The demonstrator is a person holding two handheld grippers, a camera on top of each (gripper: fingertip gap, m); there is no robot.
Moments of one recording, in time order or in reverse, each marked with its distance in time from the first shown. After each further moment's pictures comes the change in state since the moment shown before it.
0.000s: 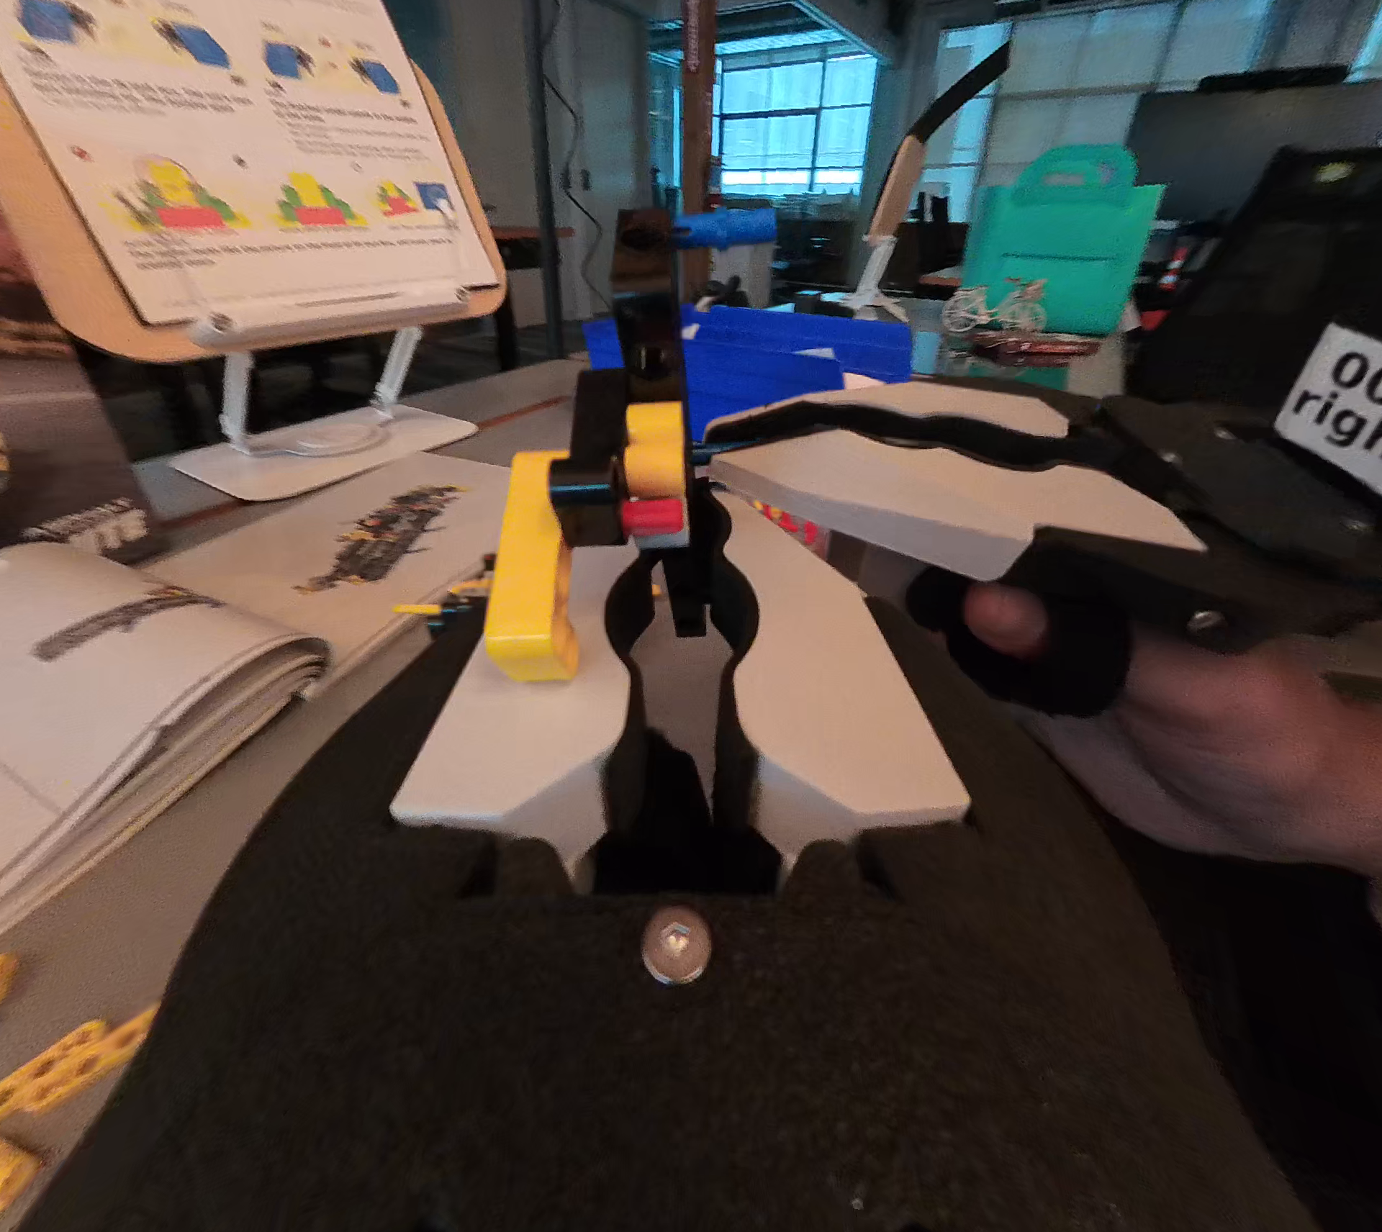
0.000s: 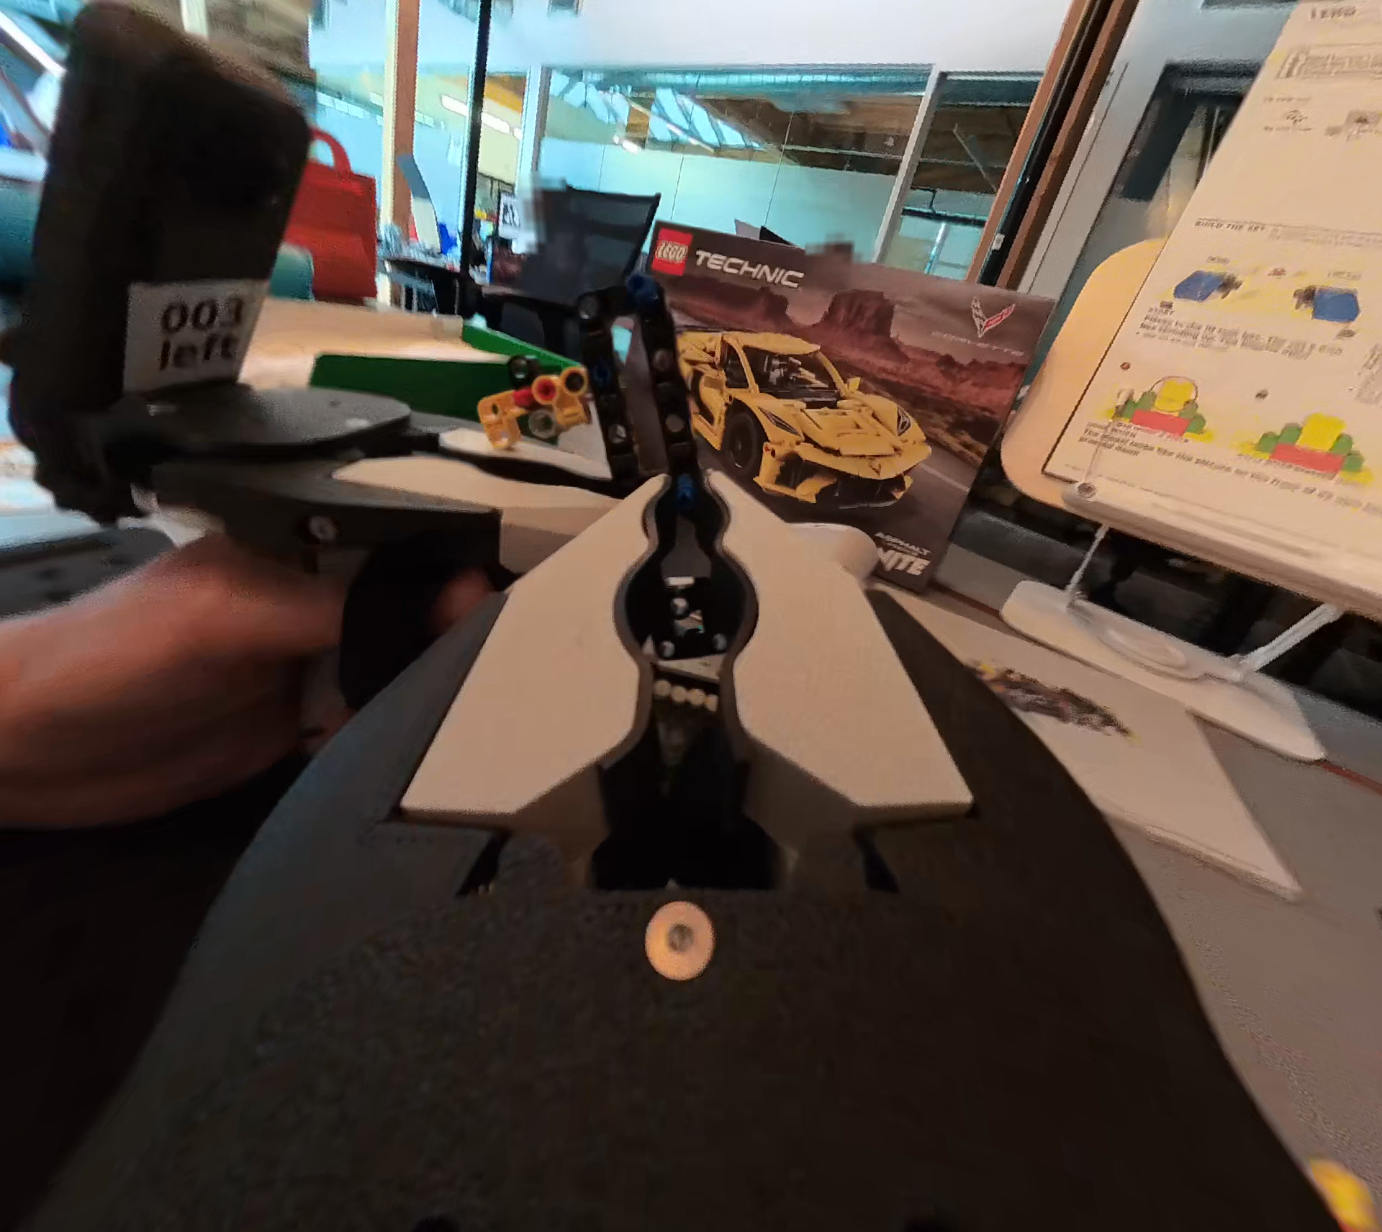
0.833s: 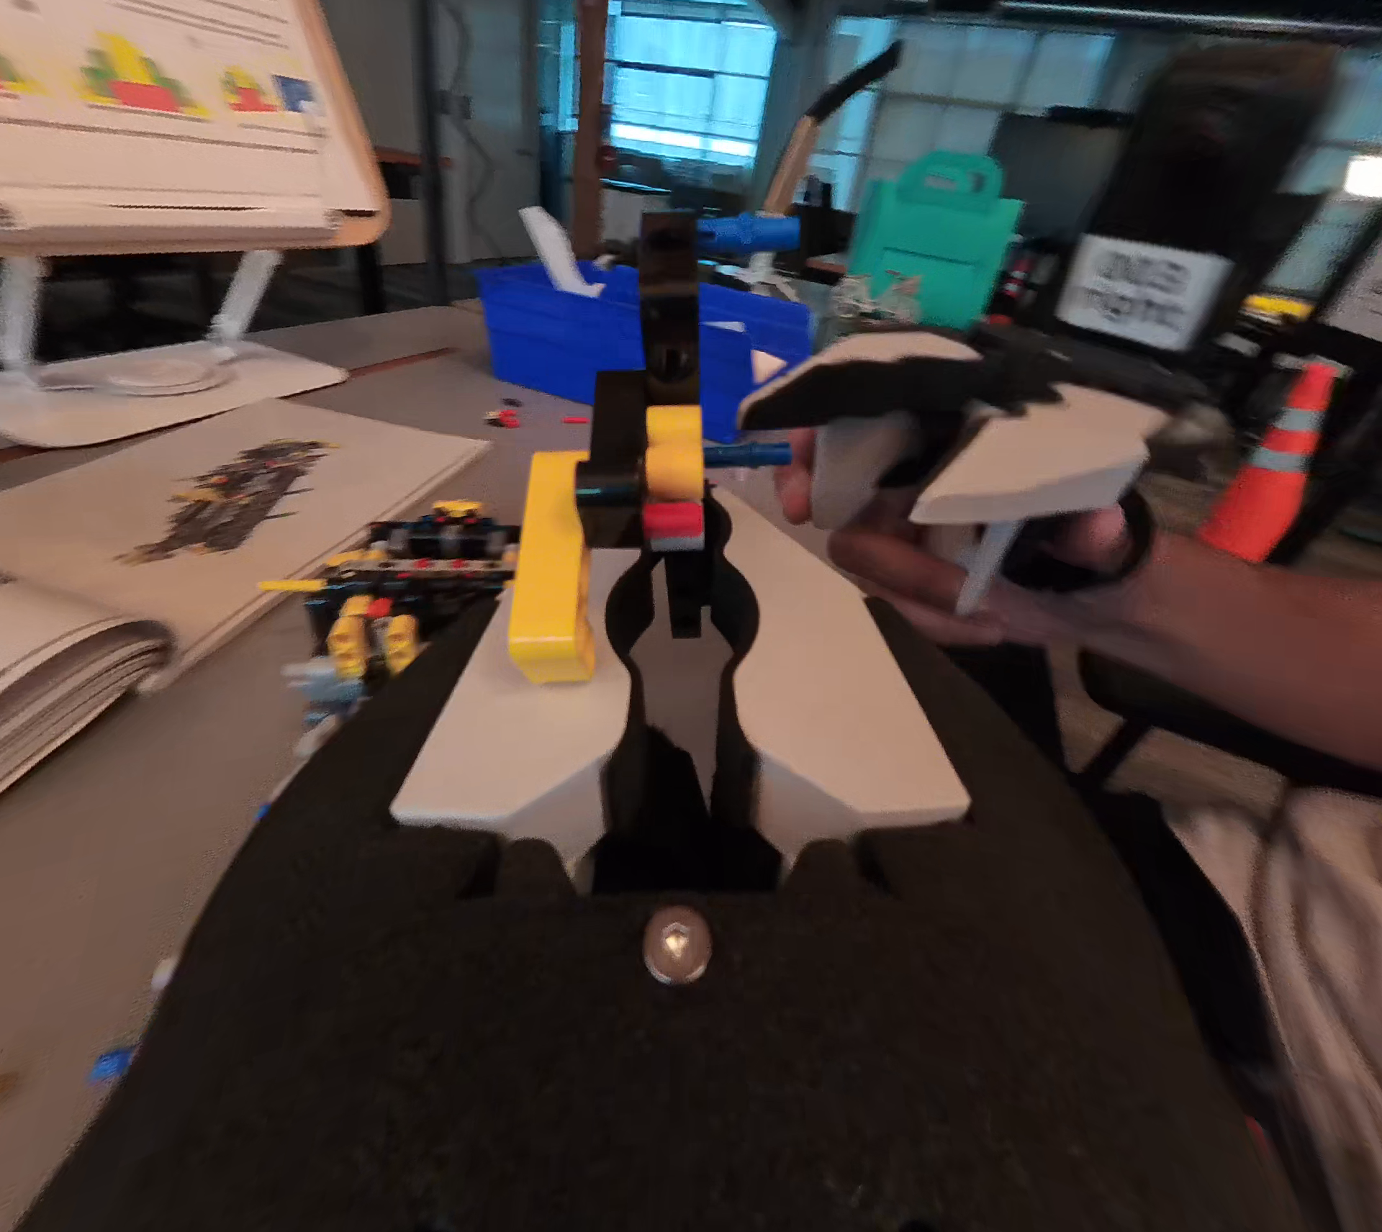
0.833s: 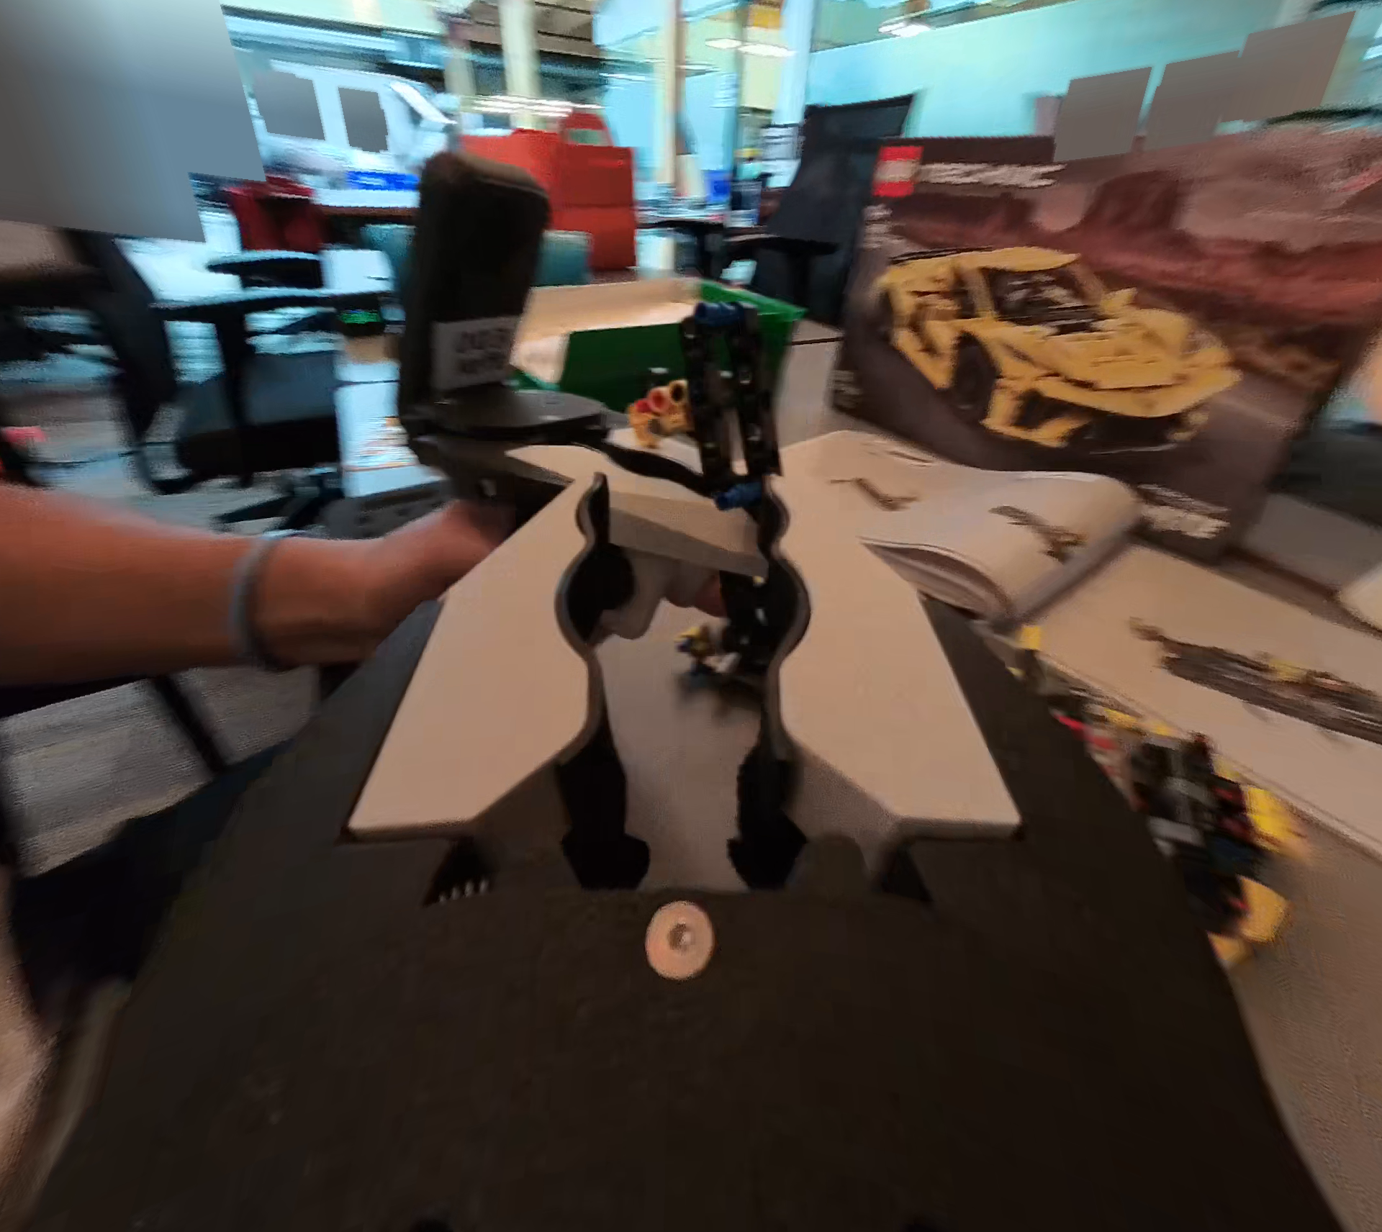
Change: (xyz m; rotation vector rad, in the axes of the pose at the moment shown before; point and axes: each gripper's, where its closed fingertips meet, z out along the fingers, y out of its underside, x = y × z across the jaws) left arm 0.011 0.009 0.003 -0.054 0.156 -0.132; right arm -0.012 -0.005 -0.022 -0.104 -0.397 0.222
